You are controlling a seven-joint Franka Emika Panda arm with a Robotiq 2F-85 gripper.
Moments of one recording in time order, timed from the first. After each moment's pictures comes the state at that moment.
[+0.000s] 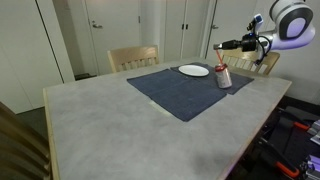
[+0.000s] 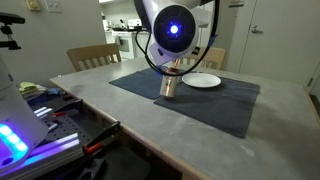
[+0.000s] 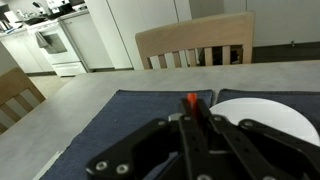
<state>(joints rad) -0.30 0.24 -0.36 -2.51 1.91 1.90 0.70</state>
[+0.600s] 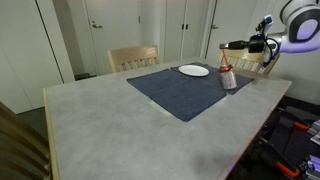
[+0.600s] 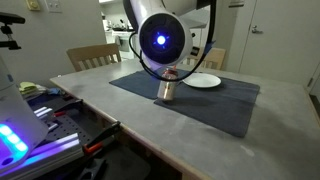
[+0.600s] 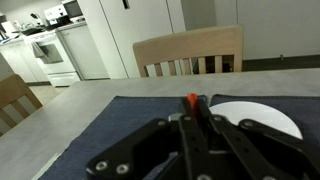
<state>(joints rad) -0.35 0.21 -0.39 -2.58 1.91 1.82 0.62</state>
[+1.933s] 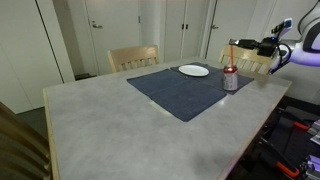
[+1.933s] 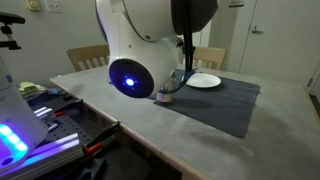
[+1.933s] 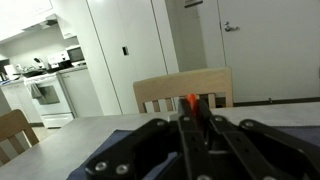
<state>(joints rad) -0.43 0.25 -0.44 -2.68 1.96 1.52 0.48</state>
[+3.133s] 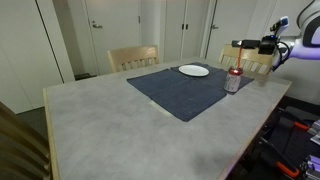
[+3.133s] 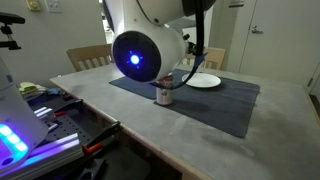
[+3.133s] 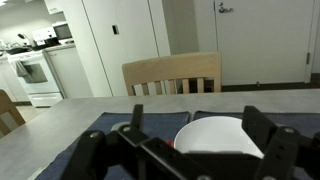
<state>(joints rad) -0.41 0.19 -0.44 -2.66 1.95 1.69 0.50</state>
